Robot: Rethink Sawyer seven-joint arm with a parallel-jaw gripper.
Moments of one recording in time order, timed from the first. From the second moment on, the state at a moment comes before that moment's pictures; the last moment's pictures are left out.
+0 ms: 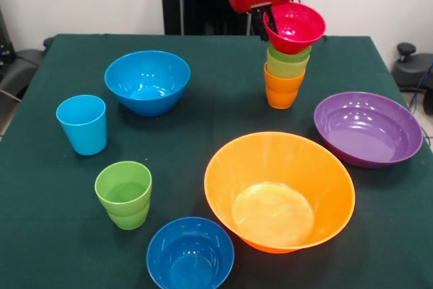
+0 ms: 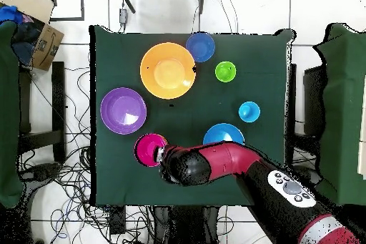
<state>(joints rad) -0.78 -0.70 0.67 2.15 -0.47 0.39 2.11</state>
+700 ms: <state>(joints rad) -0.75 -0.70 0.64 2.15 -0.47 0.35 2.11</state>
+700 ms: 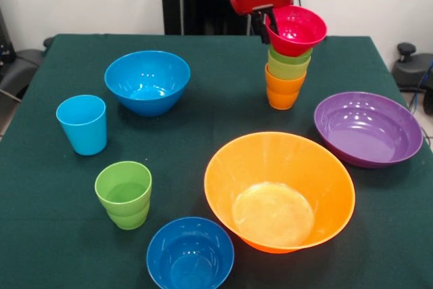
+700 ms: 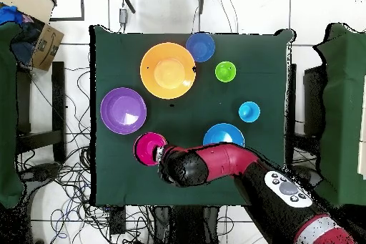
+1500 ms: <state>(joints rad) -0.75 -0.70 0.63 2.16 -0.47 0.27 2.11</state>
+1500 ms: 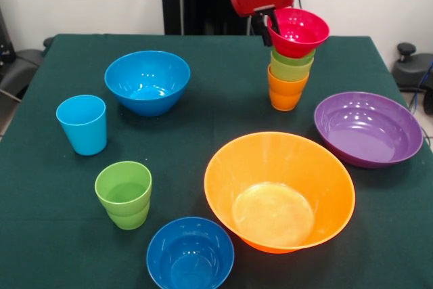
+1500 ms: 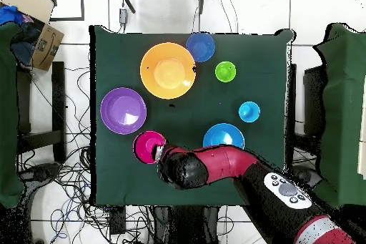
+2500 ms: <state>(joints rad) -0.75 -0.70 0.63 2.17 -0.47 0.21 2.11</state>
